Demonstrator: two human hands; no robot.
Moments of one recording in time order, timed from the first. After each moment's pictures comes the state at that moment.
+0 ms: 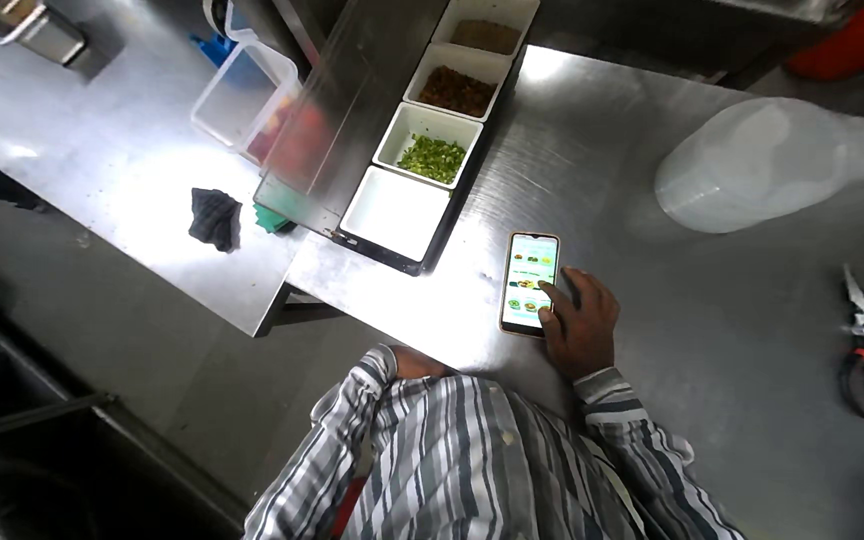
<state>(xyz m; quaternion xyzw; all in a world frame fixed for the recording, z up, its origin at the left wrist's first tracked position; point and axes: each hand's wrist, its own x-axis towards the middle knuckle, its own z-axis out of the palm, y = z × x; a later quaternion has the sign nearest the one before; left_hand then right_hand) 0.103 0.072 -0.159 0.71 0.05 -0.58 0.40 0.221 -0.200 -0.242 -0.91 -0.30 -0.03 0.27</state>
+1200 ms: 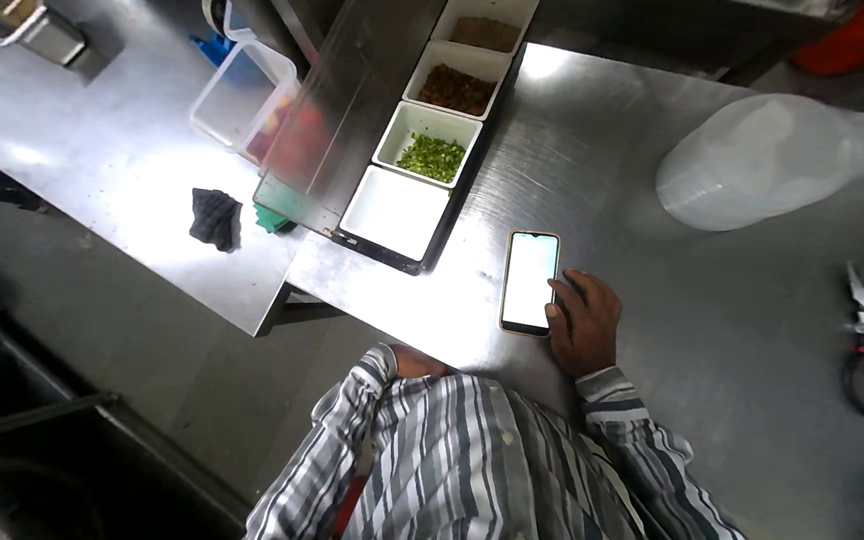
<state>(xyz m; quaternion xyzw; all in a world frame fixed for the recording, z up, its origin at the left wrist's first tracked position) 0.086 0.077 -0.218 0.71 0.03 -0.58 0.40 0.222 -0.202 -0.244 -0.91 -0.29 -0.05 0.30</state>
